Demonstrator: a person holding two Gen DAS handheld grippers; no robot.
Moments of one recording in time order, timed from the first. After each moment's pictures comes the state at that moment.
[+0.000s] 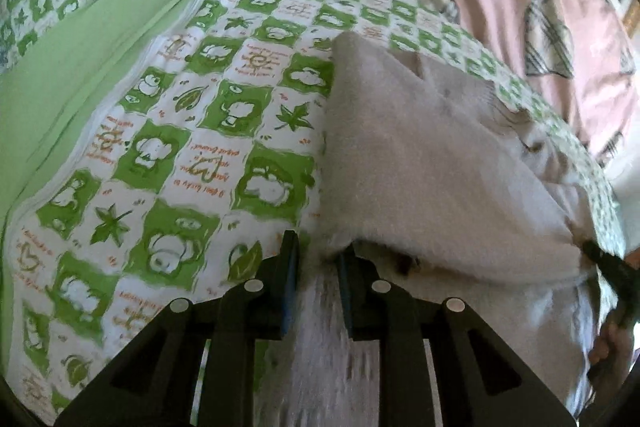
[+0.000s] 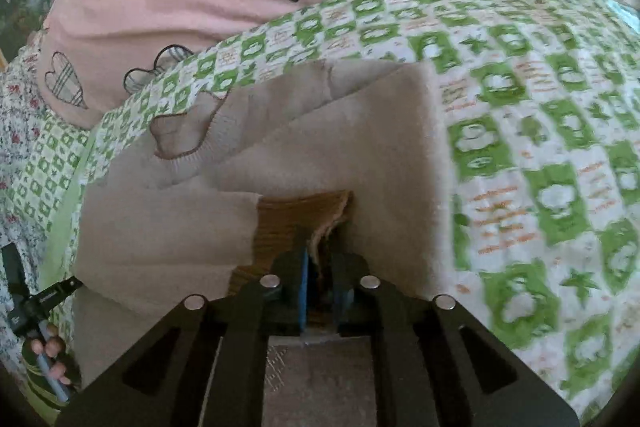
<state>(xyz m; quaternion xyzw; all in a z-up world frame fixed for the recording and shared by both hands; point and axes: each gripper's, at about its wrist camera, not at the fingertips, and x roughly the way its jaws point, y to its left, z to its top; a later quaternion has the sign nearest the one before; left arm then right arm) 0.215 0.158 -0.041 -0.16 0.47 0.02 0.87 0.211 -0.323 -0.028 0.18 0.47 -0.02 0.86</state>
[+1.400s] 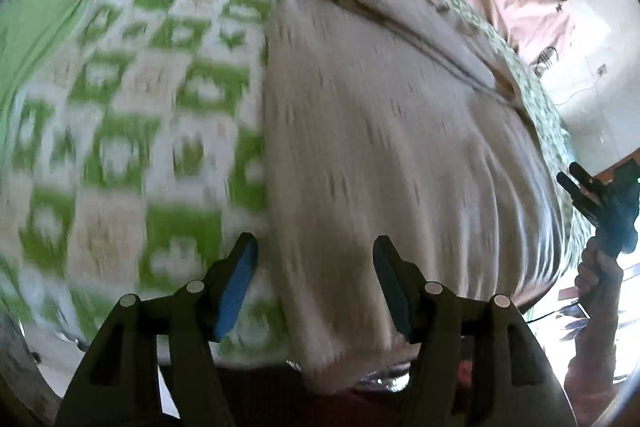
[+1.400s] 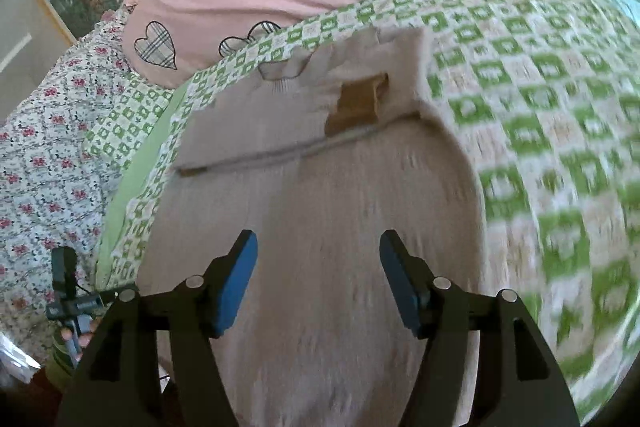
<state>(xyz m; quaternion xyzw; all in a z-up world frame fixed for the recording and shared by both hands) -0.024 0.113 -0.045 -0.18 0.54 -0.08 0.82 0.021 -0.308 0.023 0.22 0.47 0.11 0.85</state>
